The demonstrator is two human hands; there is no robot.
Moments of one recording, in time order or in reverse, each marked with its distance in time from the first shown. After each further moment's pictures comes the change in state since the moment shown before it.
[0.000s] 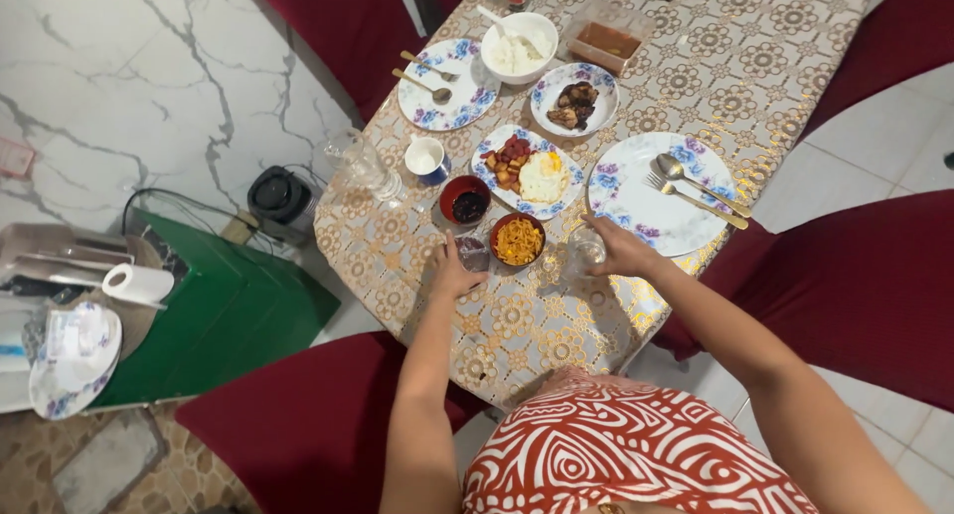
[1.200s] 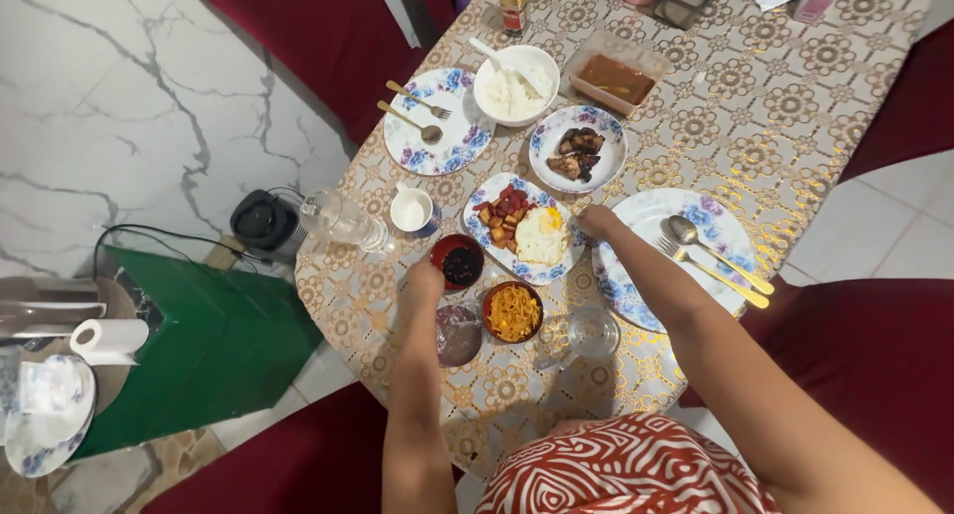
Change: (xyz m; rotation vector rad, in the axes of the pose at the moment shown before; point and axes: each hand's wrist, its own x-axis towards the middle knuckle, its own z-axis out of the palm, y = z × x) left_hand 0.147 0.014 -0.038 -0.187 0.199 -0.222; right_hand 0.279 0.241 0.074 -0.171 -0.034 0.143
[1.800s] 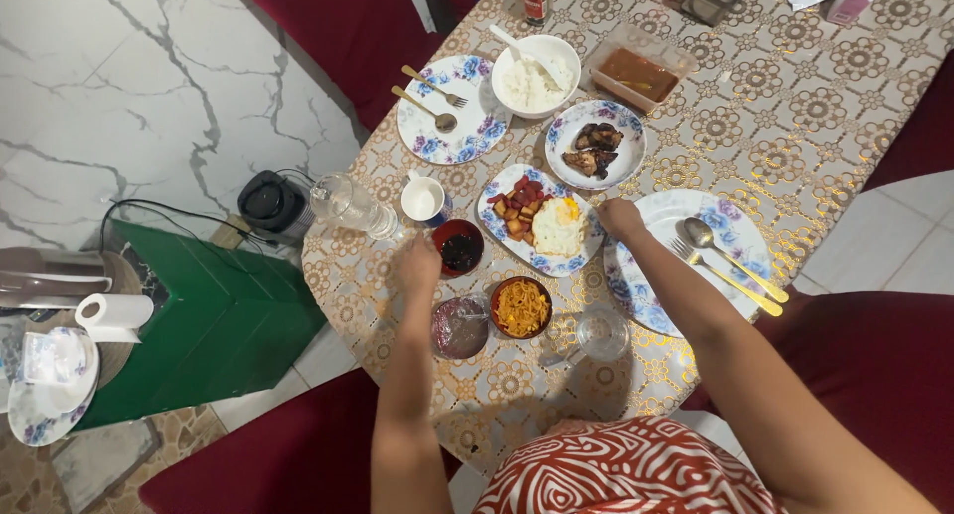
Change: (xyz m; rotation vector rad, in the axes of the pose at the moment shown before) left_hand -0.045 0.025 -0.065 0.116 0.103 0.012; right_hand -0.041 -0.034 -0.044 0.045 0.114 0.226
